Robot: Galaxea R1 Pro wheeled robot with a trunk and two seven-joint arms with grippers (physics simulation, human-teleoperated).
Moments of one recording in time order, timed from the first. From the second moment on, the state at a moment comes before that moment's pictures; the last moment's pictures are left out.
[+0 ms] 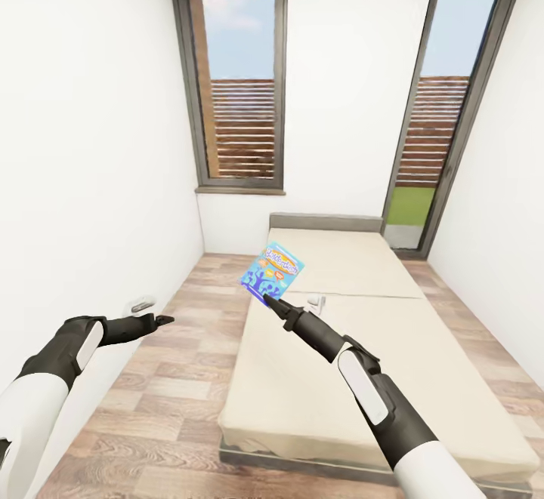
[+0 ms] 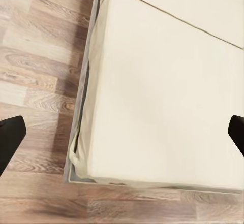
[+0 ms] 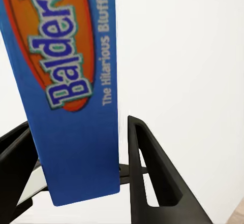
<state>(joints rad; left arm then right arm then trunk) -0.85 0.29 0.17 -0.57 0.15 0.67 -0.53 -0.56 0.04 0.27 -1.06 -0.79 0.21 0.67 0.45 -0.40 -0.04</state>
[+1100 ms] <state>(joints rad) -0.85 0.28 0.17 -0.57 0.15 0.67 -0.53 -0.56 0.04 0.27 -1.06 -0.79 0.21 0.67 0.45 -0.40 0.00</state>
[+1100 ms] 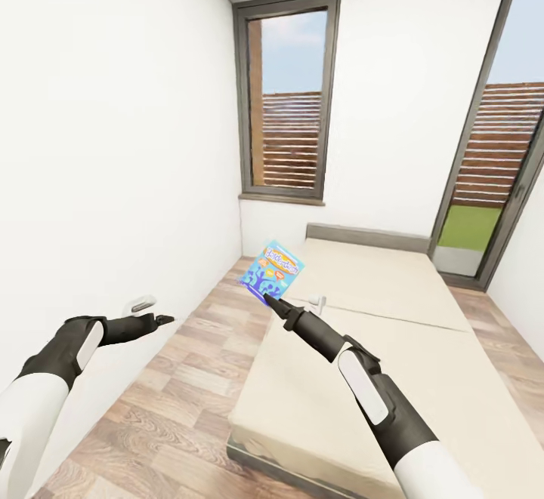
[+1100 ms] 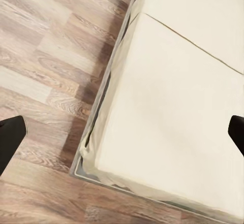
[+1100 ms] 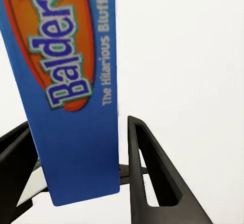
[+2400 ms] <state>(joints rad) -0.85 0.28 0.17 -0.57 0.15 0.67 -0.53 -0.56 0.04 0.26 -1.08 -0.80 0.38 0.39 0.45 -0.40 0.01</state>
